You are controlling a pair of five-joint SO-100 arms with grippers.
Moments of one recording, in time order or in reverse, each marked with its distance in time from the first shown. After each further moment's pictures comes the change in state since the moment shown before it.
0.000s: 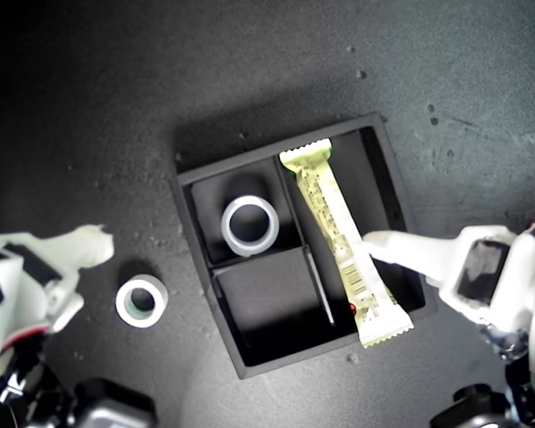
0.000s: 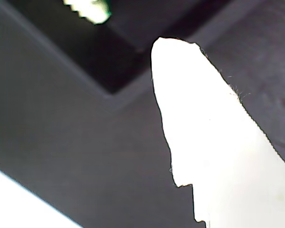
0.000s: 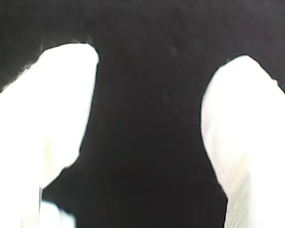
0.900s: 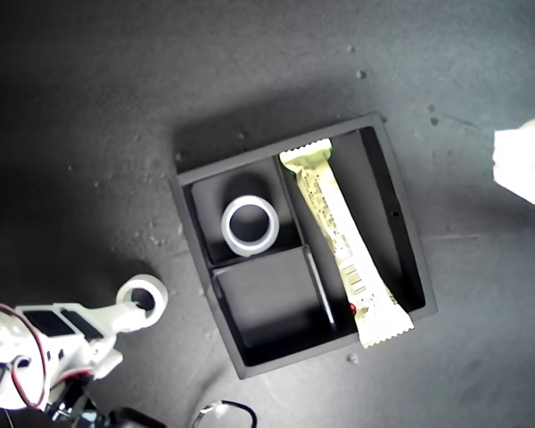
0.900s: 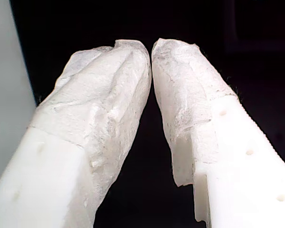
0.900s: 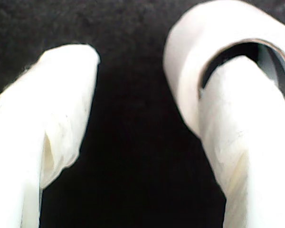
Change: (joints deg) arm 0 13.5 -4.9 34.3 -47.6 -12.9; arm 1 13.4 9.5 -10.2 0.3 21.6
